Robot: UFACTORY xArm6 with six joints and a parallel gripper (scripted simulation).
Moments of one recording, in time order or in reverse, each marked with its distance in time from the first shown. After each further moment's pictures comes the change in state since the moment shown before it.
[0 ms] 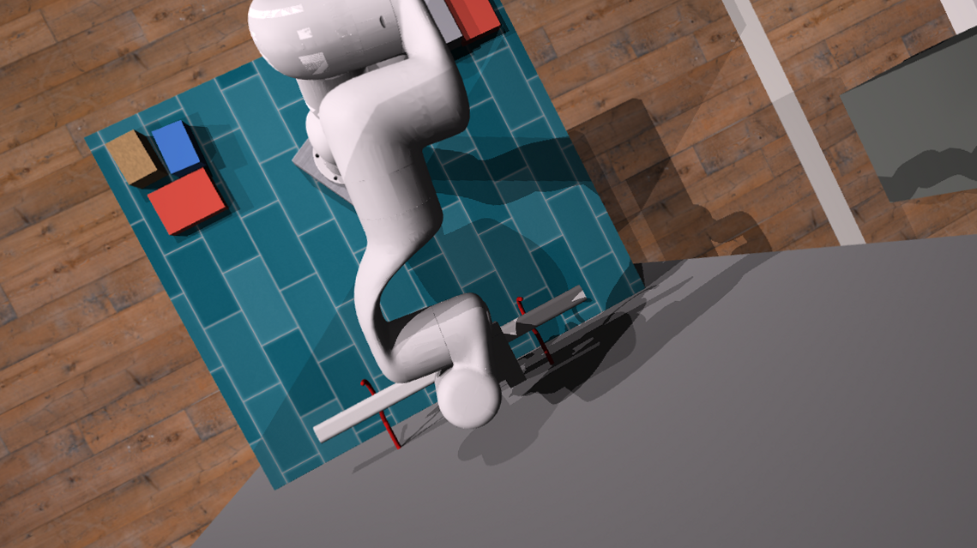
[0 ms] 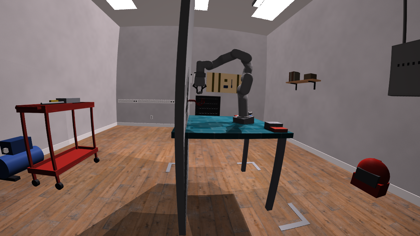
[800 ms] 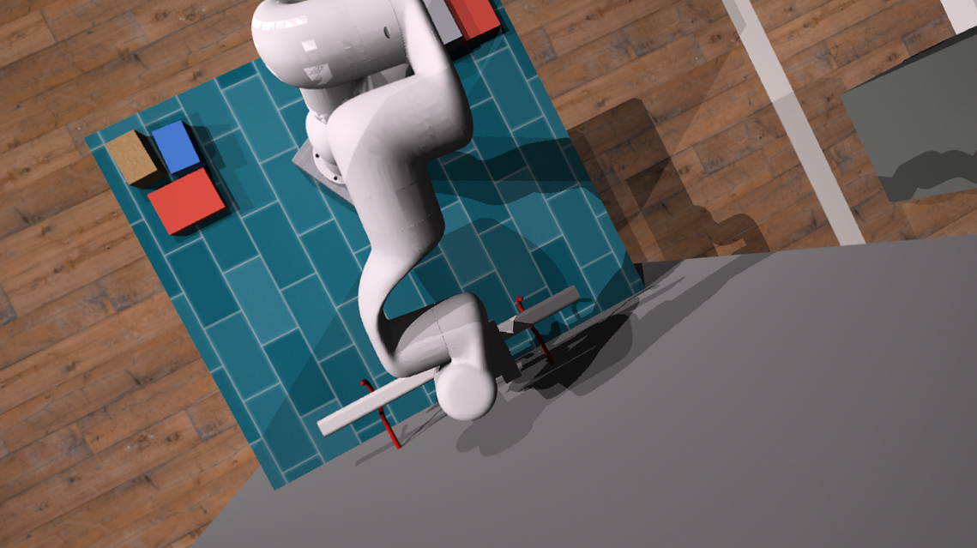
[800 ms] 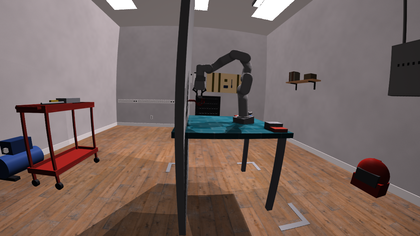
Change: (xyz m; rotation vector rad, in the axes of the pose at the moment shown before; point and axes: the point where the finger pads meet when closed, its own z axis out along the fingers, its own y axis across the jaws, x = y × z) arm 0.000 0.000 0.036 0.000 0.000 0.000
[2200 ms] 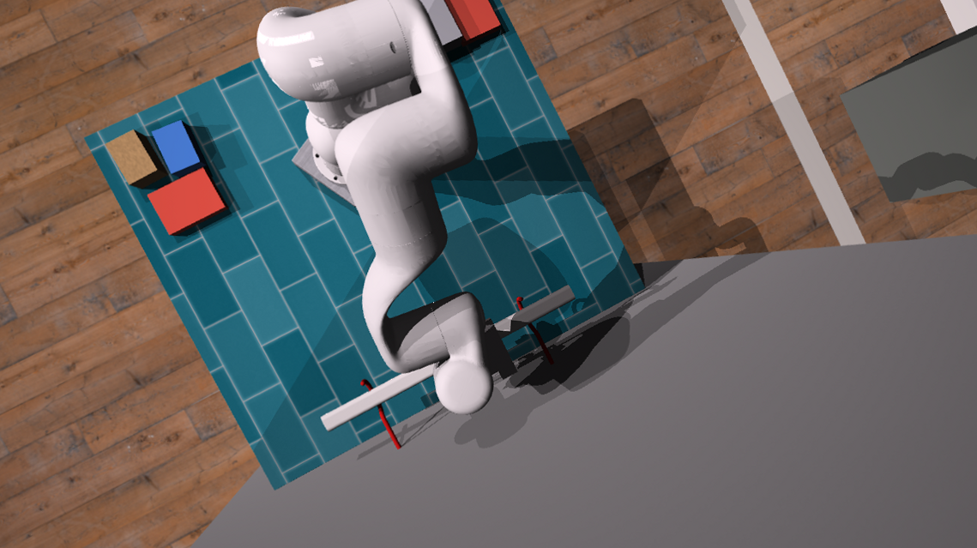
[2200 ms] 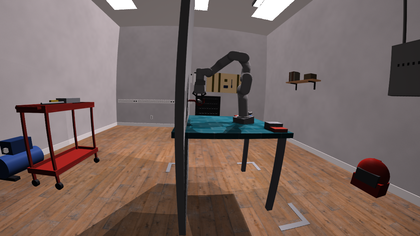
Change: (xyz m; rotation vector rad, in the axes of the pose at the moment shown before) arm 0.000 0.000 0.035 0.000 0.000 0.000
